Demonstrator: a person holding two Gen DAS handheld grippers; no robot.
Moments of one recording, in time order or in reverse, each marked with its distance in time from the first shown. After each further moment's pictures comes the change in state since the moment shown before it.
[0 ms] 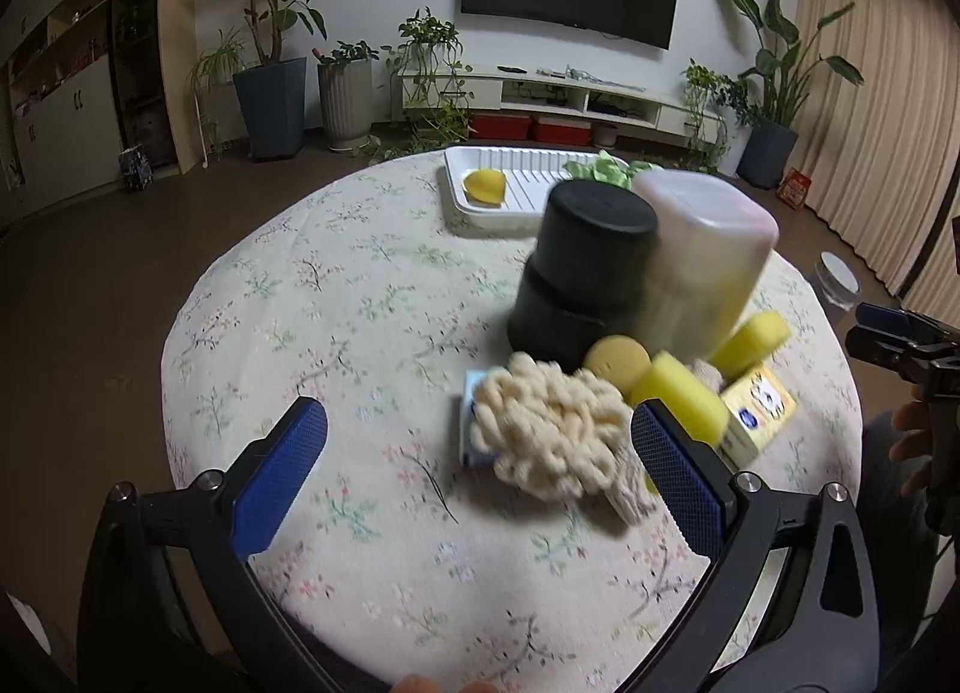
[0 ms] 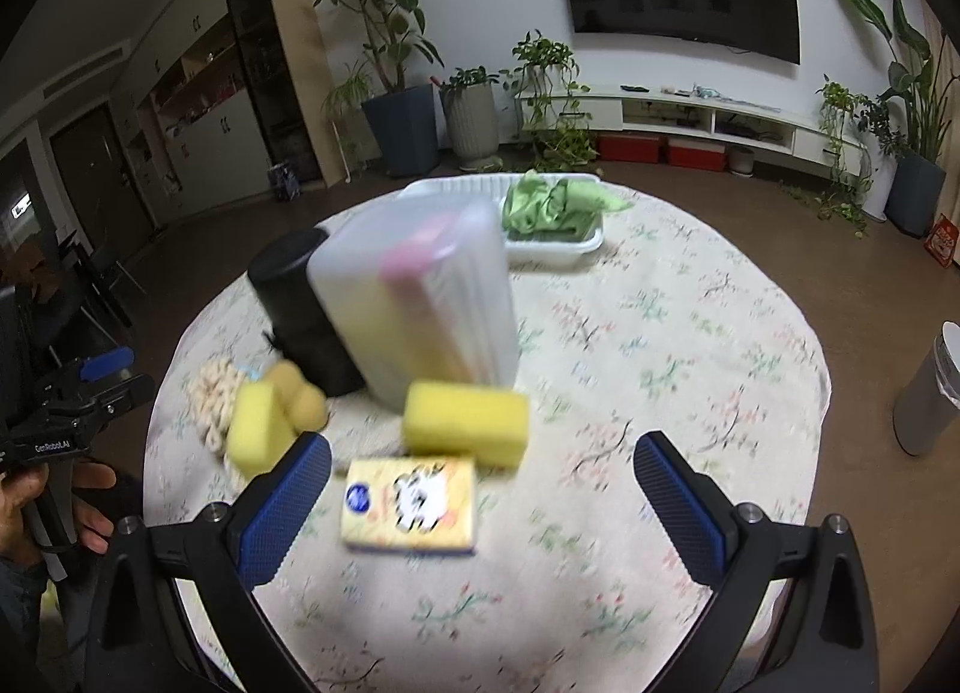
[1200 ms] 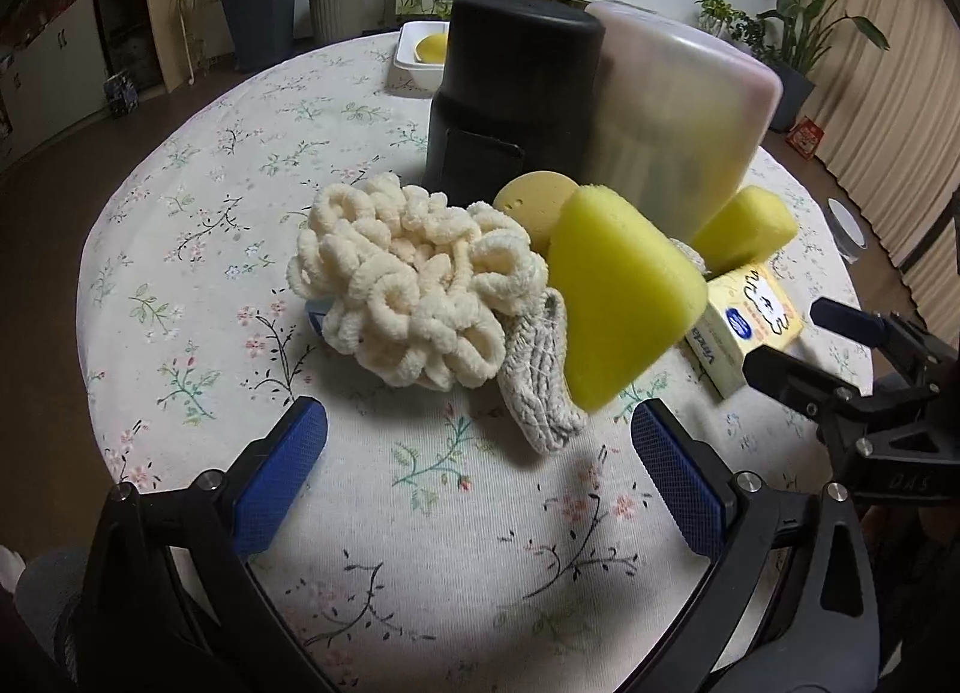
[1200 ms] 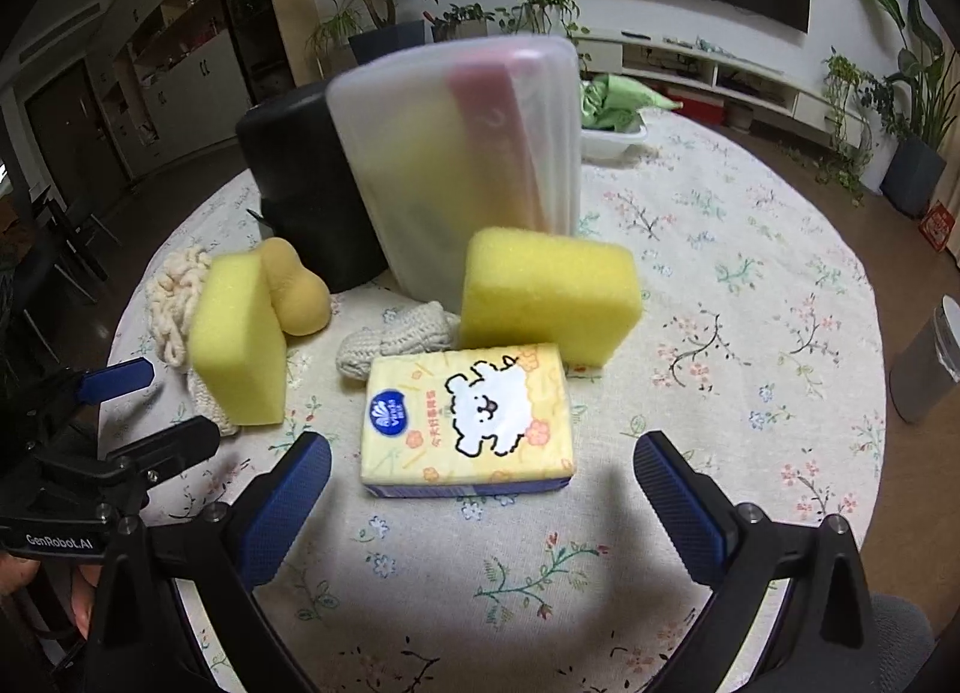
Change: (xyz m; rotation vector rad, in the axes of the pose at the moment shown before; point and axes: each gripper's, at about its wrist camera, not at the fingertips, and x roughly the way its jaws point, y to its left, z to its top) left arm 0.054 -0.051 -0.038 -0.051 0.225 -0.005; right arm 0.056 0.041 -0.040 -0.007 0.150 -0.060
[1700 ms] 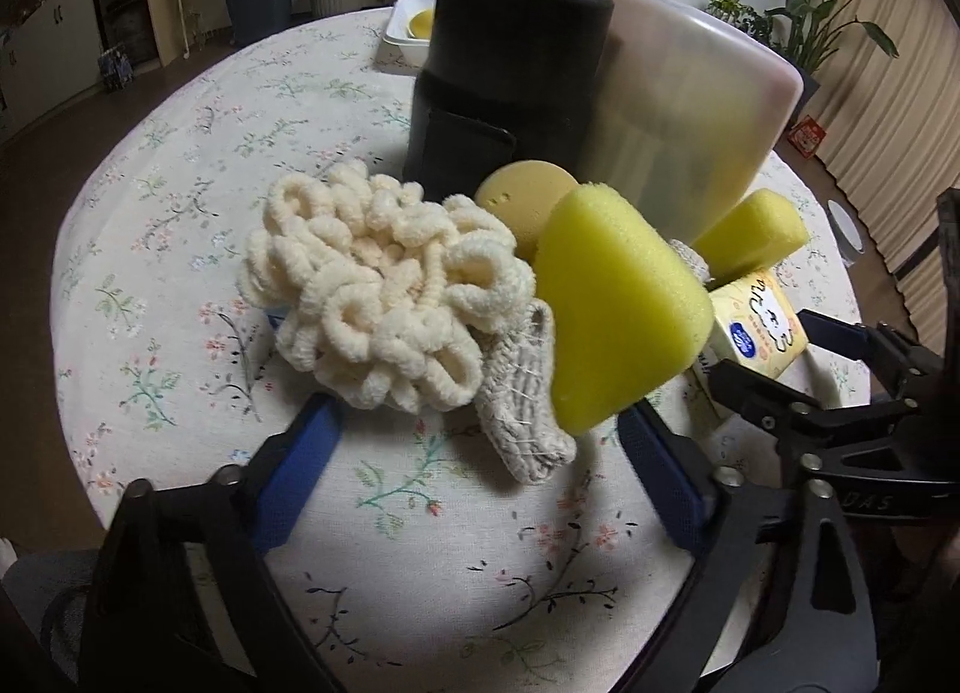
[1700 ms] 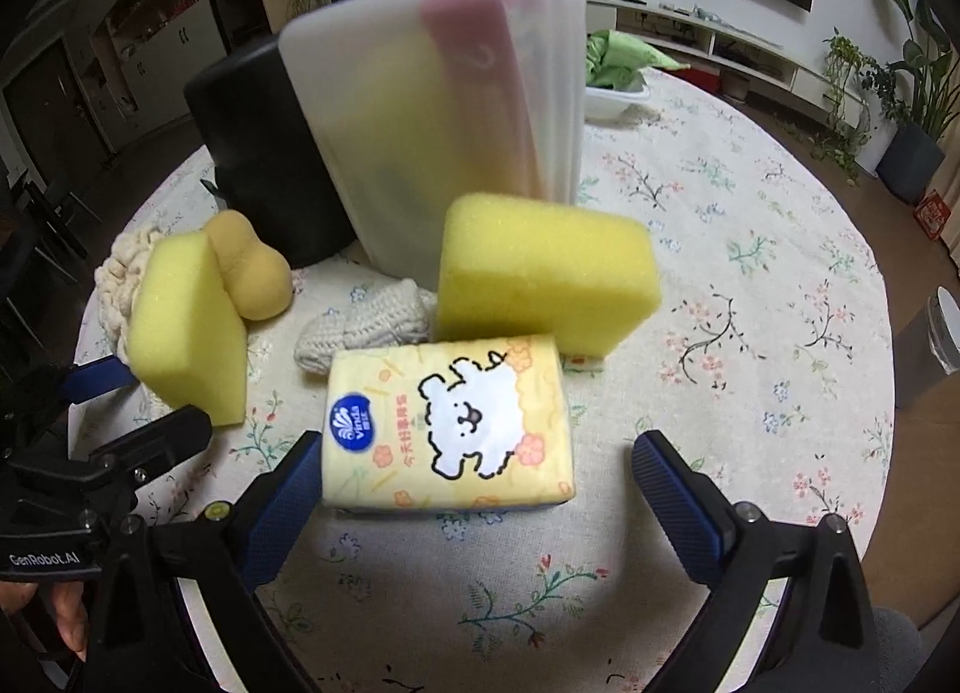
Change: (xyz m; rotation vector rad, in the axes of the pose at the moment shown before) left arm 0.015 -0.004 0.009 -0.034 0.051 -0.040; right arm 0.022 0.002 0.008 -0.007 0.105 -0.047
